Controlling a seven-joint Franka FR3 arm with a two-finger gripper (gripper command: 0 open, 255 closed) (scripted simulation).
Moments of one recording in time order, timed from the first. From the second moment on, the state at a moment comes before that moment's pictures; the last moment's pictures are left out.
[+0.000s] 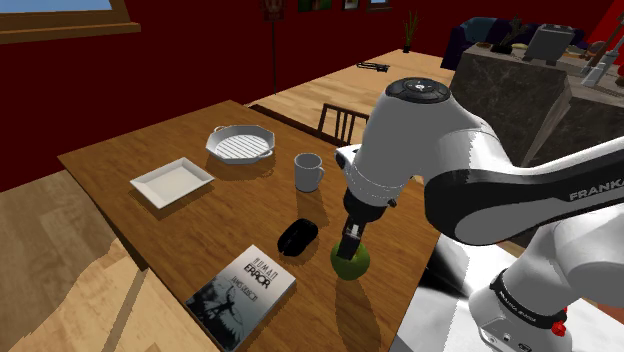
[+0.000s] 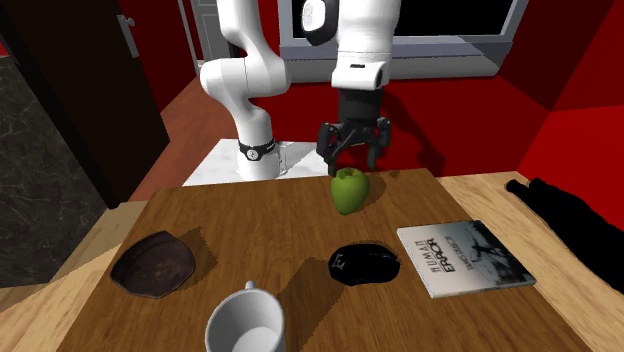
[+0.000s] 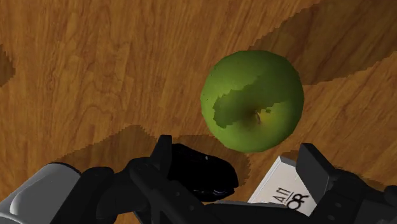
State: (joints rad) arm 0.28 -0.41 0.51 -2.57 0.11 2.30 0.16
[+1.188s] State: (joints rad) arm 0.25 -0.27 0.58 -2.60 0.05 2.48 0.23
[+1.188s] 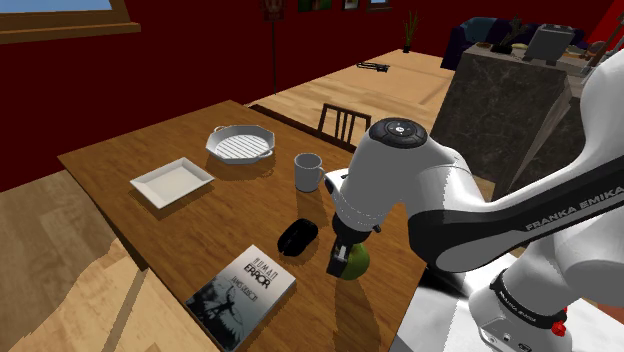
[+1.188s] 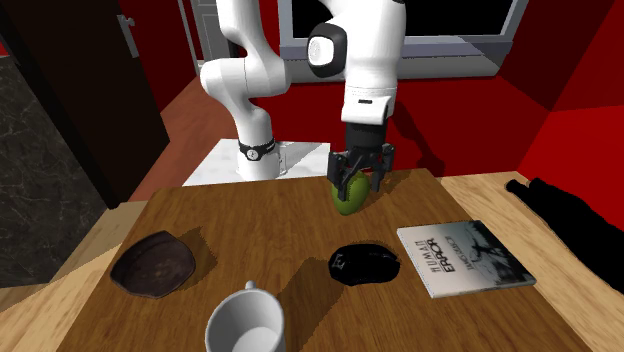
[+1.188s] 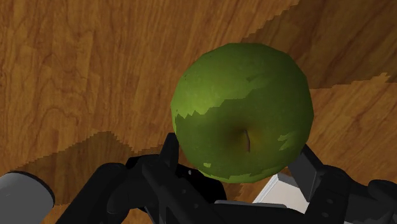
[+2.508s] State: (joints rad) arm 0.28 -0.38 0.53 -2.52 0.10 2.30 0.18
